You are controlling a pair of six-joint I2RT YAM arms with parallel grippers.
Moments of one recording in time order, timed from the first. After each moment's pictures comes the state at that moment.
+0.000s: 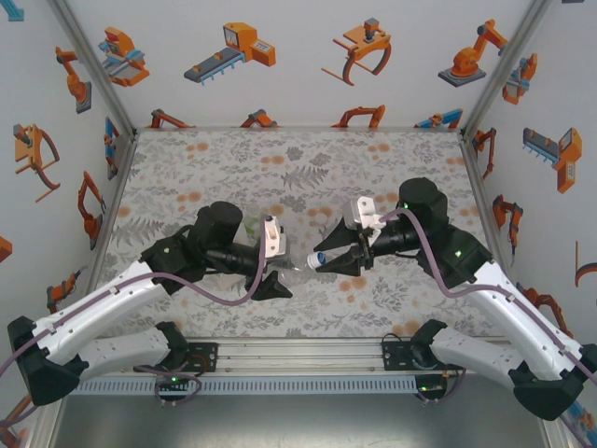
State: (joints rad) left arm -0.94 1.01 0.96 -0.50 0.66 0.33; right arm 0.72 0.94 1.10 -0.45 -0.98 -0.33
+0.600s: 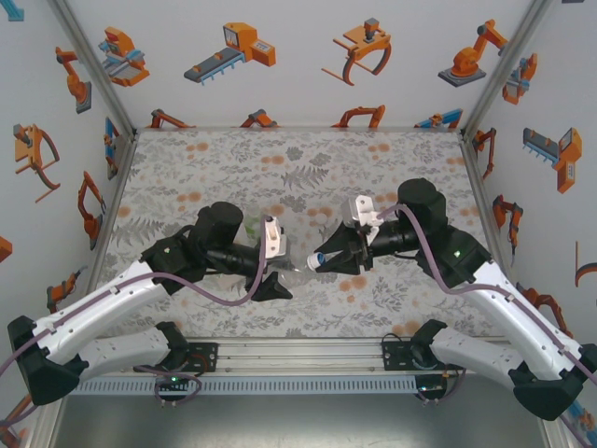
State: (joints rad) left arm -0.94 1.01 0.96 -0.50 0.65 0.33; right arm 0.72 0.93 1.08 -0.42 -0.94 -0.23
